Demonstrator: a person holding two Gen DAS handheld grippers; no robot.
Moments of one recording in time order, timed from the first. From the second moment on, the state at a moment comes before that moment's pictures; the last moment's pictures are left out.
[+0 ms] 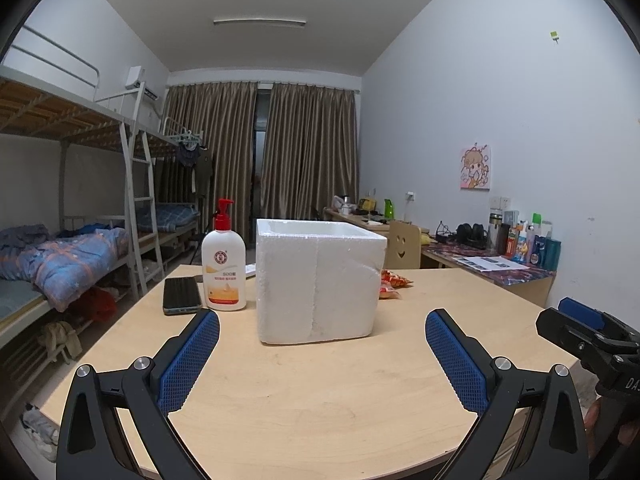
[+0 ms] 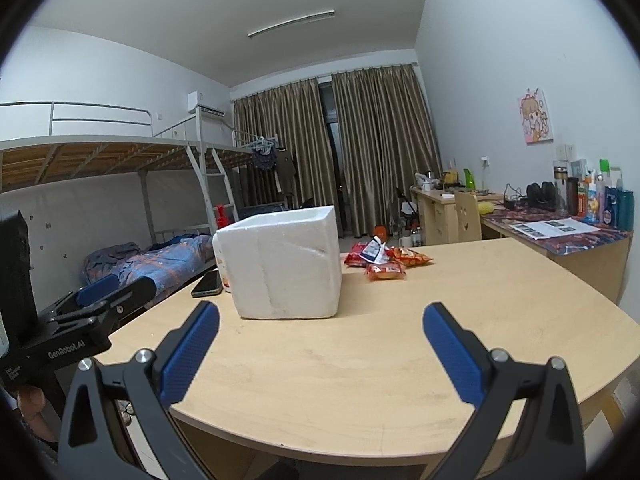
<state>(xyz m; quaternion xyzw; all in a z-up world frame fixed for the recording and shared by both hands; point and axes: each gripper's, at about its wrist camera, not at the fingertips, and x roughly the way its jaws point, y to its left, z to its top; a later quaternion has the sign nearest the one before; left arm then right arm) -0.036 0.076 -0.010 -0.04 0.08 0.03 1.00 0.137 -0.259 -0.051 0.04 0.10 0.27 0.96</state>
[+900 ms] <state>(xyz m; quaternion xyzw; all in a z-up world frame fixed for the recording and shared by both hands) -0.041 0.076 -0.008 -0.04 0.08 0.03 1.00 0.142 -0.255 -0.052 0.03 0.10 0.27 0.96</state>
